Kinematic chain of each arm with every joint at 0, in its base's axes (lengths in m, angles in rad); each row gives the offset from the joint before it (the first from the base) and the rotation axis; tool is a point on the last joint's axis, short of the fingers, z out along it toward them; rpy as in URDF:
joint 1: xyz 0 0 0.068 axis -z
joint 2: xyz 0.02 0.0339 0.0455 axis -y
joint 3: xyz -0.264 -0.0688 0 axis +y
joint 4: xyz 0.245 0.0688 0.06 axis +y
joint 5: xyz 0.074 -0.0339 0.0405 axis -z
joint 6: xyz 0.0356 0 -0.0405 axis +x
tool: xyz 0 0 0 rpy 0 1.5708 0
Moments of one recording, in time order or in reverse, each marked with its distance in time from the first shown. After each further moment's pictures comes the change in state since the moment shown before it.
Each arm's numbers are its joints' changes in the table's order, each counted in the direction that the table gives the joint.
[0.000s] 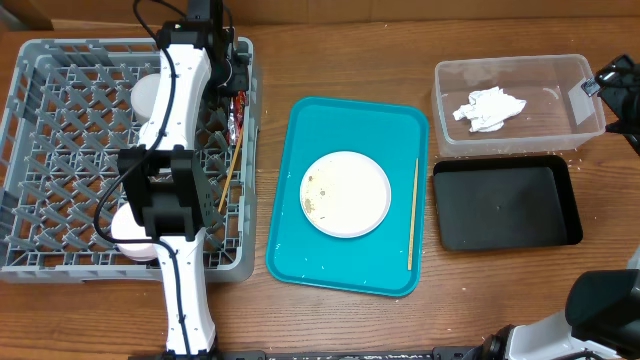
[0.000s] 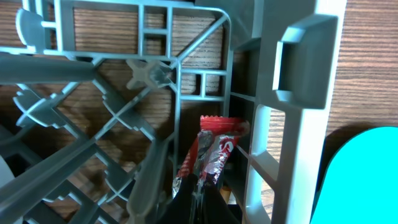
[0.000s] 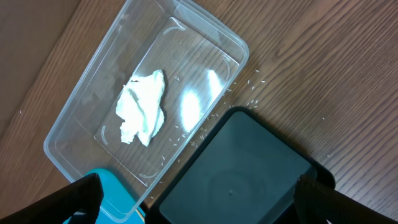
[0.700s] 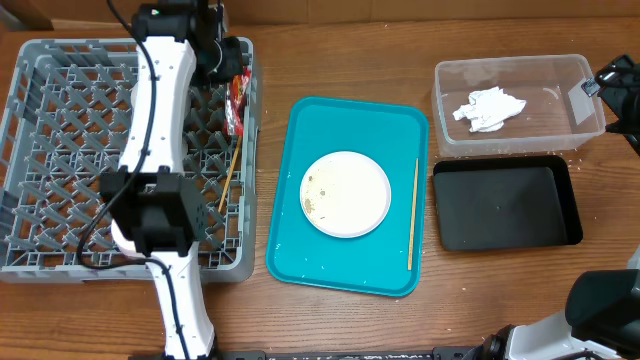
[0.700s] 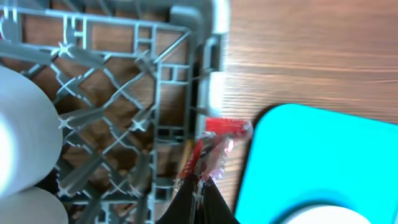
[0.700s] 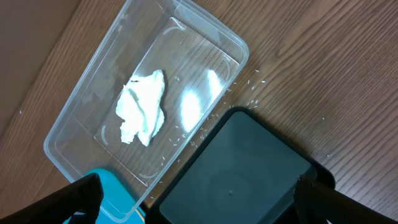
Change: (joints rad) left arm 0.000 0.156 -0.060 0.129 0.082 -0.049; right arm 0.000 0.000 0.000 0.000 0.000 0.000
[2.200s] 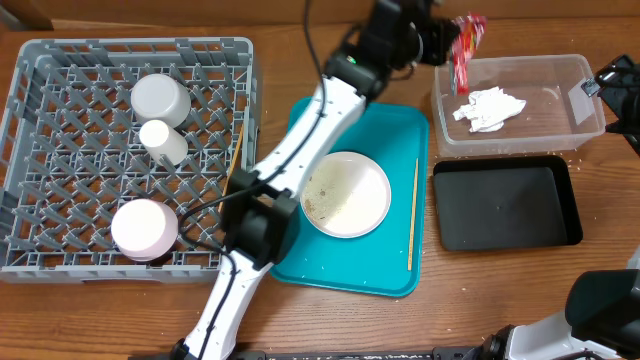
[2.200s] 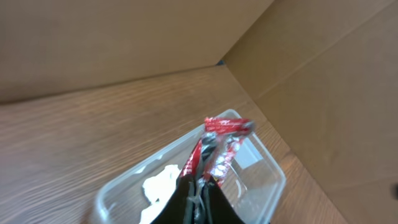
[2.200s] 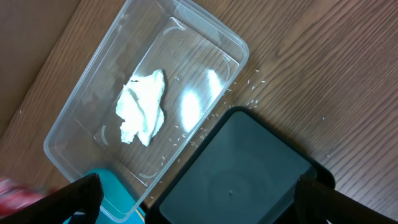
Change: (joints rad) left arm 0.559 -0.159 -0.019 -0.968 0.239 -0.344; right arm 0.000 0.000 0.000 0.000 0.000 0.000
